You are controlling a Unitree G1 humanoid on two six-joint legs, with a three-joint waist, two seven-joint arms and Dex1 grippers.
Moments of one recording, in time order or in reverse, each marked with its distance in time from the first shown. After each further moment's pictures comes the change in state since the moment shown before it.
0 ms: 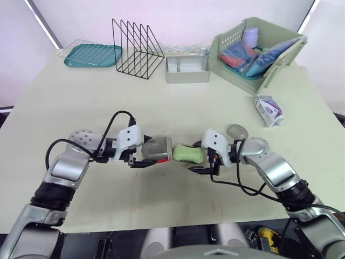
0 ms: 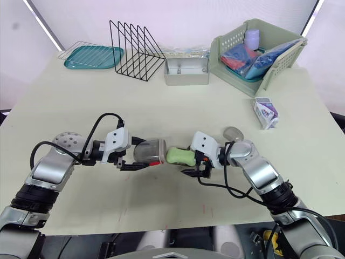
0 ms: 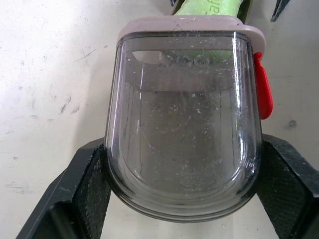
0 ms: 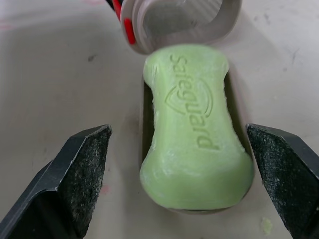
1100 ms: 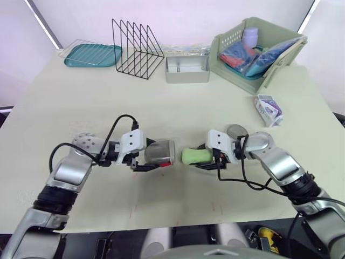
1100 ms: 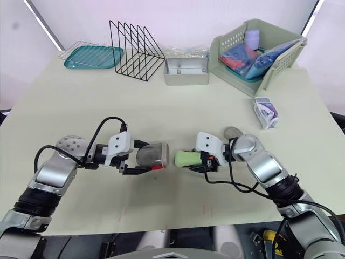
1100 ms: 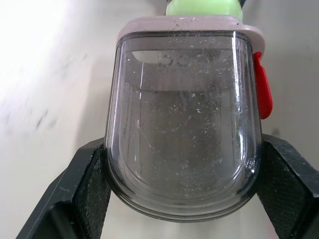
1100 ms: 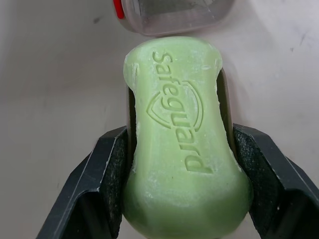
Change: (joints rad) left arm 0.023 -0.038 -0.033 -0.039 0.000 -0.025 0.002; right arm -0.063 -0.094 0.027 0.045 -0.015 -0.070 0.134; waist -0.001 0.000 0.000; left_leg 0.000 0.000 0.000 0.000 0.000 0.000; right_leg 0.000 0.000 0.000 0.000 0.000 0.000
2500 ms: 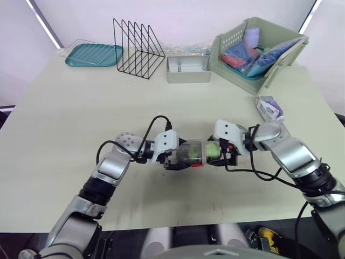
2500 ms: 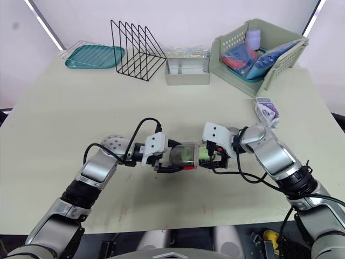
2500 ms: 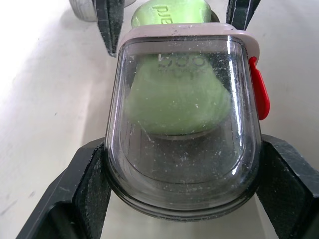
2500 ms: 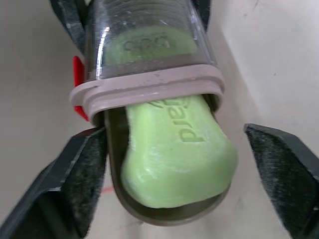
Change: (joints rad) left arm -0.129 -0.253 -0.138 0.071 0.089 -0.008 0.067; right arm -0.074 -0.121 -0.020 -0.106 0.007 0.216 0.026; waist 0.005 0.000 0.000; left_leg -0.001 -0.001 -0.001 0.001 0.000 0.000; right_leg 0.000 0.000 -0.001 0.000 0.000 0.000
